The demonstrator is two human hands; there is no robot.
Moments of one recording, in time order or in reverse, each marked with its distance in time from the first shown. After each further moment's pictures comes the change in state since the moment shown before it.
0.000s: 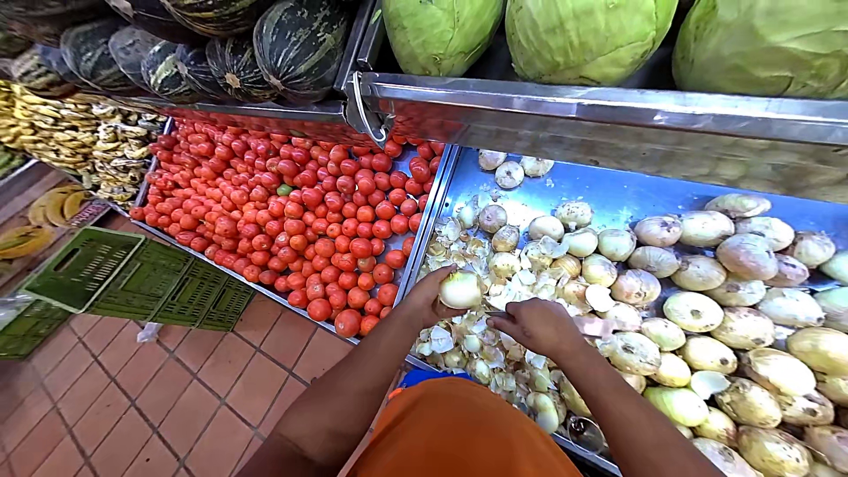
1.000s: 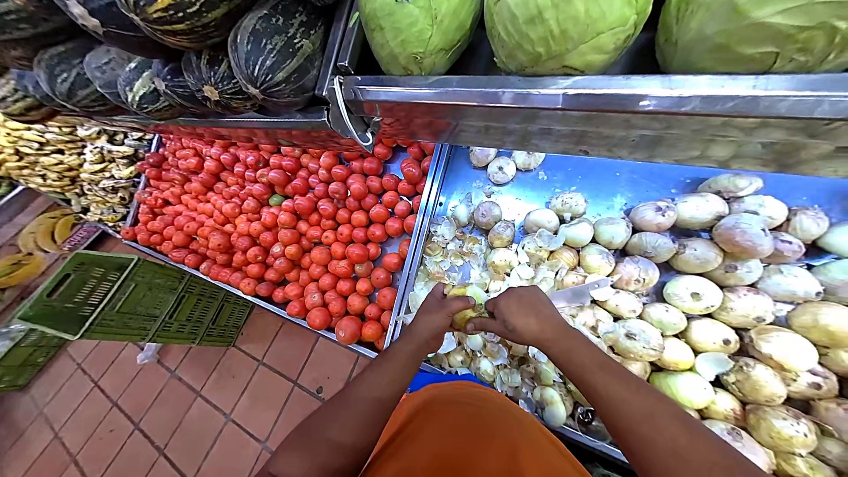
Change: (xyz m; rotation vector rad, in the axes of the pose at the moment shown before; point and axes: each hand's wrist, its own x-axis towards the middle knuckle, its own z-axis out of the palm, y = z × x) left_hand -0.033 -0.033 0.015 0.219 0.021 0.246; right_hand 0.007 -0.027 -0.014 -0.103 0.058 -0.207
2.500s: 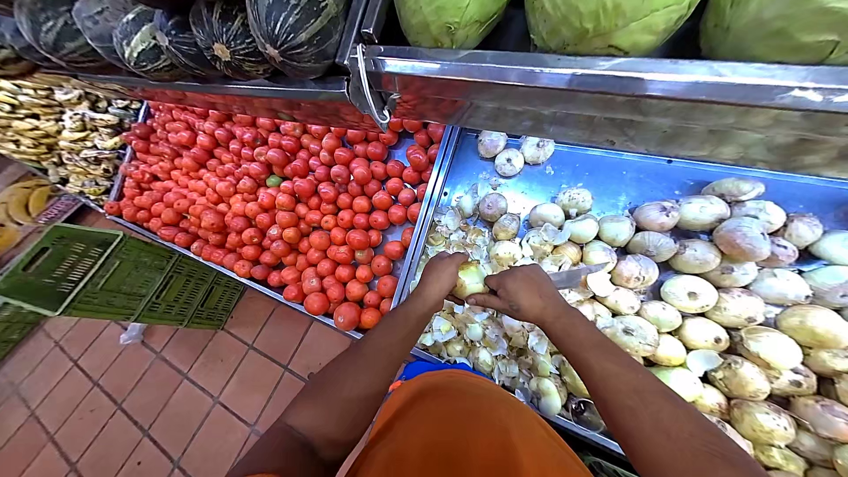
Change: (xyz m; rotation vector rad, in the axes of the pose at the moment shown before) left_hand 0.035 0.034 -0.007 0.212 0.155 -0.063; right_hand 0.019 0.008 0.007 -0.059 0.356 -0.126
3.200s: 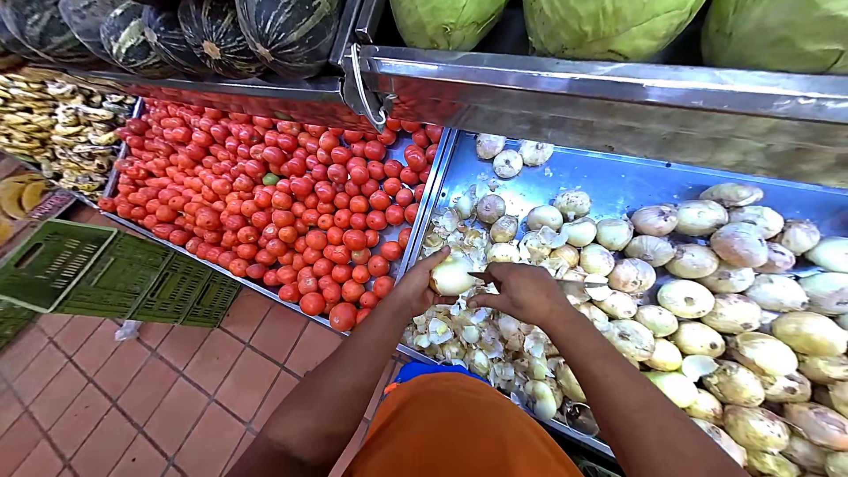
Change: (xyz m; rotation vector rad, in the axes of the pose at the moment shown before) left_hand 0.004 -0.011 -0.032 -0.357 -0.280 -0.073; right_hand 0.000 -0.003 -0.025 0.186 -0.061 0.186
